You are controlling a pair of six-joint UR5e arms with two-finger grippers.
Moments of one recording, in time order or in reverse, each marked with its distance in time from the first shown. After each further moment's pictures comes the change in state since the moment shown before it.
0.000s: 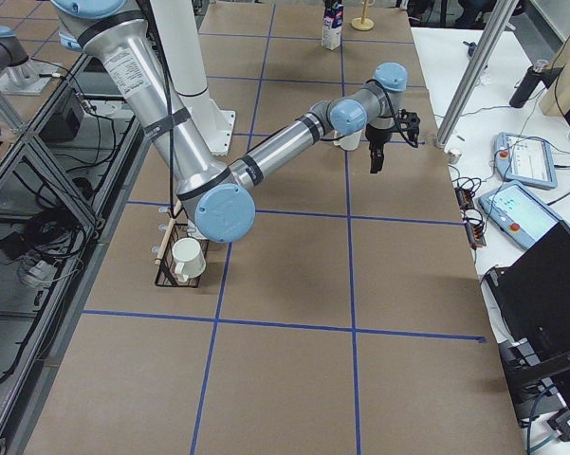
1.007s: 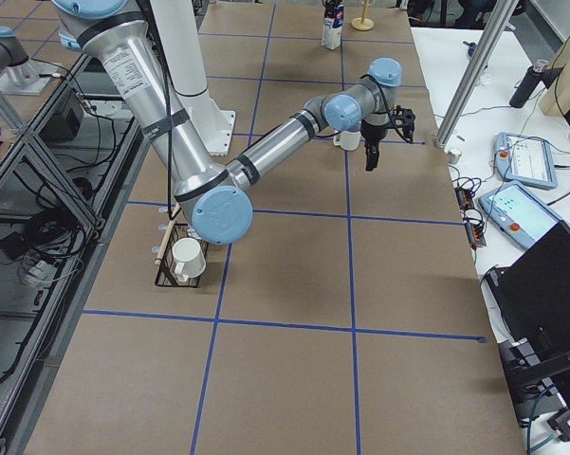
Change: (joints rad) left arm 0.014 -0.005 0.029 0.001 -0.002 0.002; right arm -0.006 -0.017 0.059 -0.048 -0.008 0.003
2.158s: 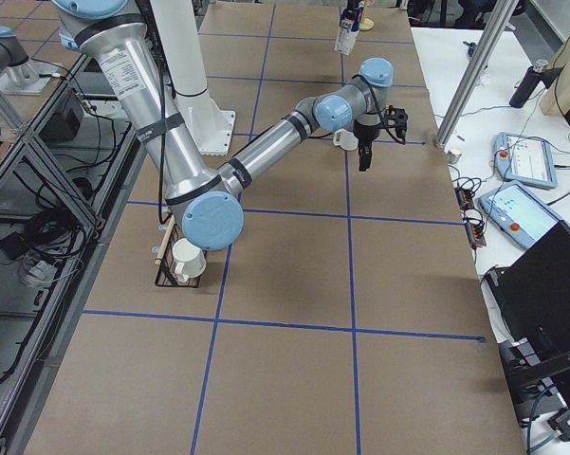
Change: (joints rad) left arm 0.109 -0.436 -0.097 0.475 -0.130 -0.342; right arm -0.001 -0.068 0.090 -0.011 0.009 -0.002
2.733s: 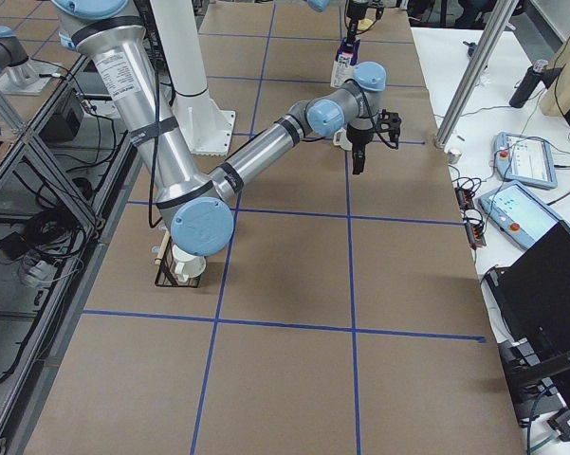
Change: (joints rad) left arm 0.231 -0.197 0.060 -0.132 0.015 -0.541; right arm 0.000 -0.041 0.036 -0.002 0.002 -0.001
